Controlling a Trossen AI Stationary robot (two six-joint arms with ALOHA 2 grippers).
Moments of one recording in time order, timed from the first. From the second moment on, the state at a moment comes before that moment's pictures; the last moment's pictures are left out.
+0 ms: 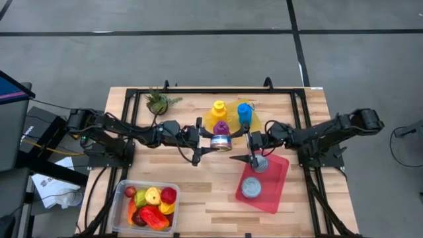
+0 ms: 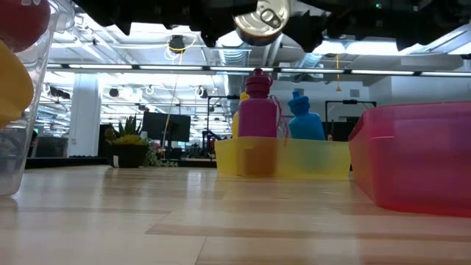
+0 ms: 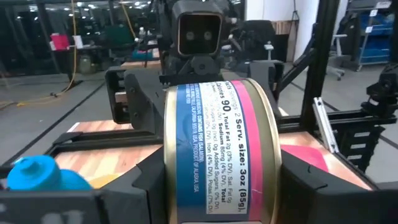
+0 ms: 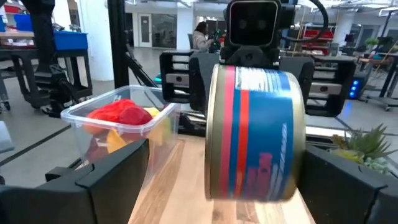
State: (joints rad) left arm -0.04 1.47 0.77 0.68 0.00 0.07; right arm 0.09 1.27 0.52 0.77 -0.08 -0.05
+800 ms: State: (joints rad) left arm -0.05 1.48 0.78 0.63 0.03 0.04; right arm 0.13 1.33 0.64 0.59 -0.01 -0.01
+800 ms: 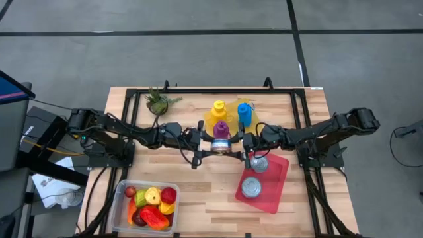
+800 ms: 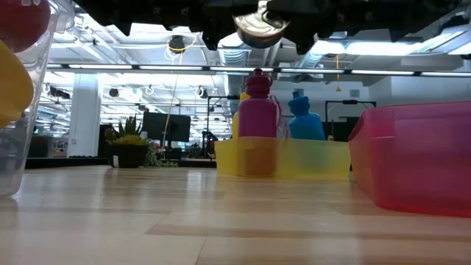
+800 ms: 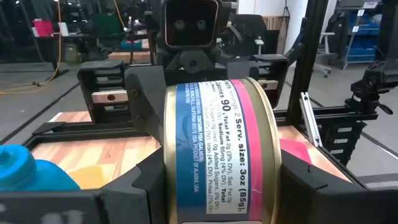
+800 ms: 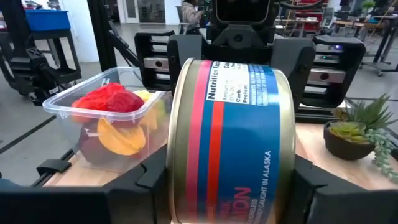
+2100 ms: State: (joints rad) left arm -0.21 1.01 0.57 0.27 -0.06 0.12; right arm 0.31 1.20 0.84 -0.41 -0.40 0.63
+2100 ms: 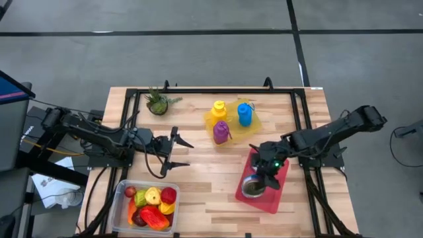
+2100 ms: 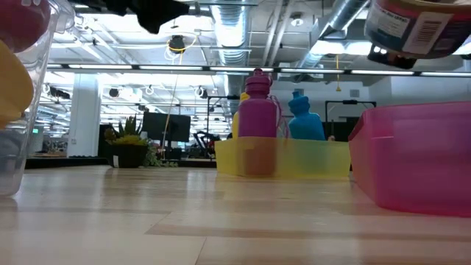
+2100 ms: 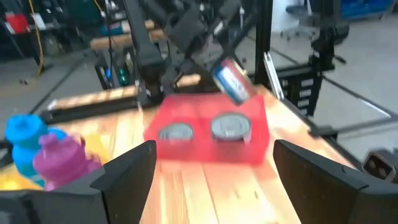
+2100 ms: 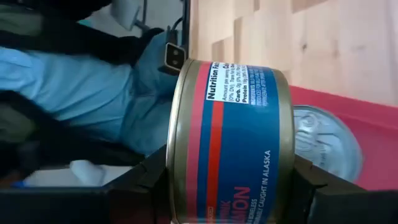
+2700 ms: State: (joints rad) left arm -0.22 1.00 0.54 0.31 -0.06 0.12; right arm 0.26 1.49 0.84 -0.35 -0.66 0.65
